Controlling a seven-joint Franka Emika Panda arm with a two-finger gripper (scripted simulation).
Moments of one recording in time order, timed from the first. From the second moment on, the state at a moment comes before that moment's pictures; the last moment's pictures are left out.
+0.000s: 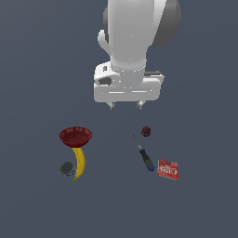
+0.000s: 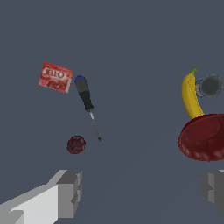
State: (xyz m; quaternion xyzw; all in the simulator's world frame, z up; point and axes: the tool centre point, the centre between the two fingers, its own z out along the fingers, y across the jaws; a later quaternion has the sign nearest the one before) arm 0.002 0.024 0.301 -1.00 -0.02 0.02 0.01
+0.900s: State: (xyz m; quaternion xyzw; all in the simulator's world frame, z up) arm 0.003 0.051 0.296 -1.00 -0.06 0.01 0.01
